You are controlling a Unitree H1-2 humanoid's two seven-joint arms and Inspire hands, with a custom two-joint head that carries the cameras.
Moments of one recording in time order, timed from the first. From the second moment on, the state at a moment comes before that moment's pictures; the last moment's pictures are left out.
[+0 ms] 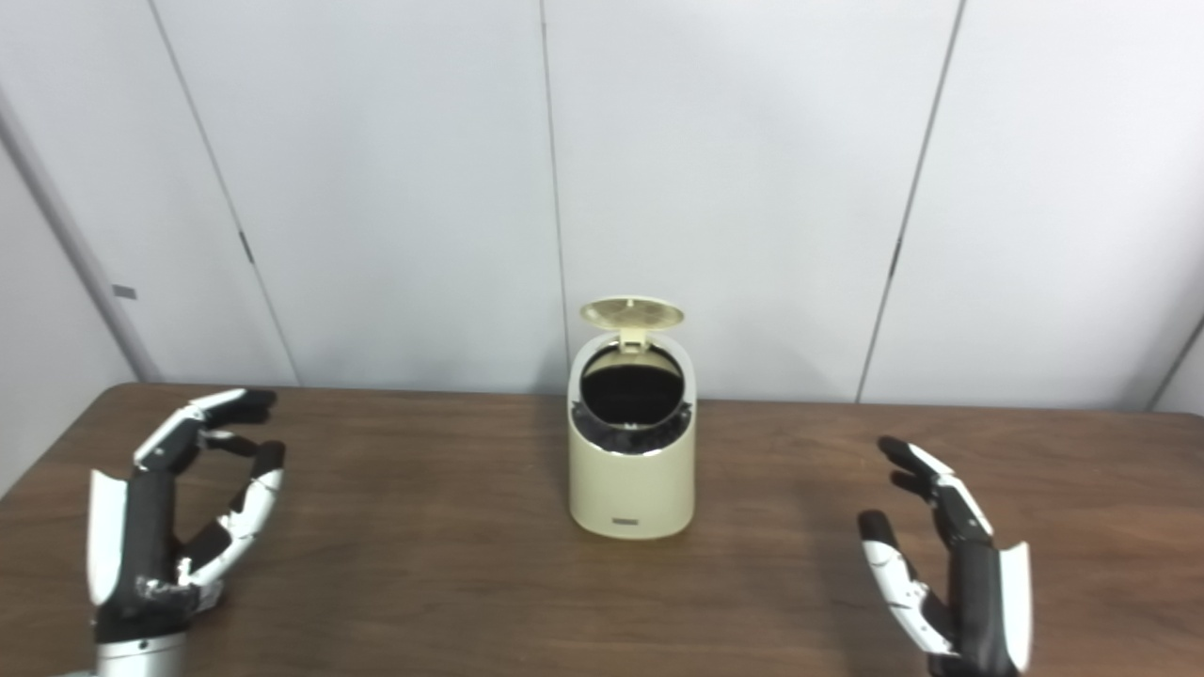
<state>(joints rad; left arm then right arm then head) -0.05 0.17 0.25 -0.26 0.40 -0.36 0.23 -0.08 -0.23 0.10 0.02 -0.22 -0.43 -0.50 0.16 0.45</state>
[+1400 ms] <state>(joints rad) 0.12 0.35 0.28 -0.15 0.74 -0.16 0.19 -0.04 -0.22 -0.05 -0.03 -0.19 -0.43 -0.30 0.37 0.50</state>
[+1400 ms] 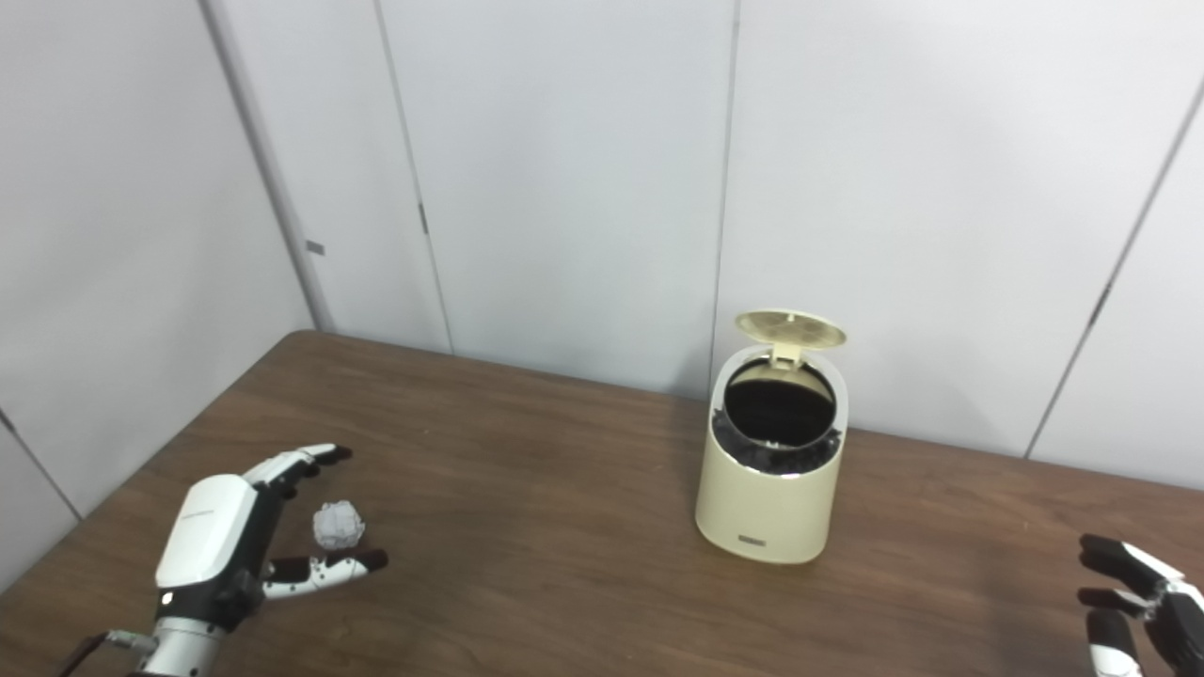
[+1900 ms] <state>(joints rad) 0.15 0.38 0.23 -0.15 0.78 -0.05 0.18 -0.04 -0.20 -0.09 -0.07 -0.16 -0.40 -0.22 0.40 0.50</state>
